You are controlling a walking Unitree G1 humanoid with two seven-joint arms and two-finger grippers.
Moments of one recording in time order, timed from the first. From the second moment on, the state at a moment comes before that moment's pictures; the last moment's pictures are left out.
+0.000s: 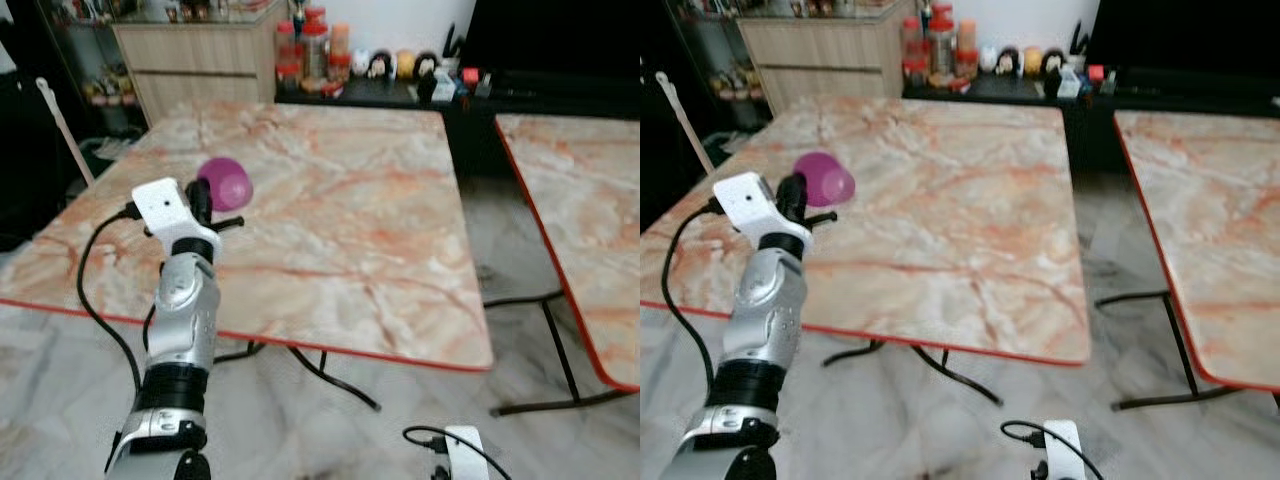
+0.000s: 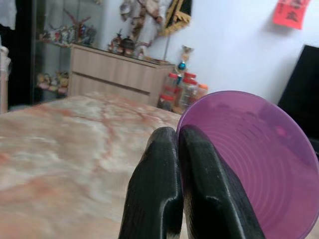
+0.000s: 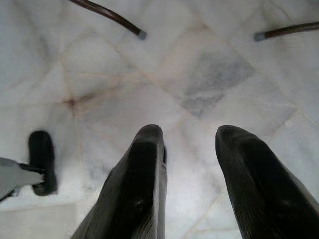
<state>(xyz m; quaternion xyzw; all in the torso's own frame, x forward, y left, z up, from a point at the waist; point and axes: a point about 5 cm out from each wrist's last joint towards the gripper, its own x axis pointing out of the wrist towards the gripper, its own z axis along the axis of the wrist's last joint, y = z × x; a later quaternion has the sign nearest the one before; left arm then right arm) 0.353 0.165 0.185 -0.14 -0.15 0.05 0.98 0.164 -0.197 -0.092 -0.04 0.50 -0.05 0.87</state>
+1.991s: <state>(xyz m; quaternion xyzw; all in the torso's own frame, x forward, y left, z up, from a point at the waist) 0.353 0.119 0.186 -0.12 -0.14 -0.05 0.98 0.160 -0.210 -0.091 -0.05 0.49 -0.07 0.87</state>
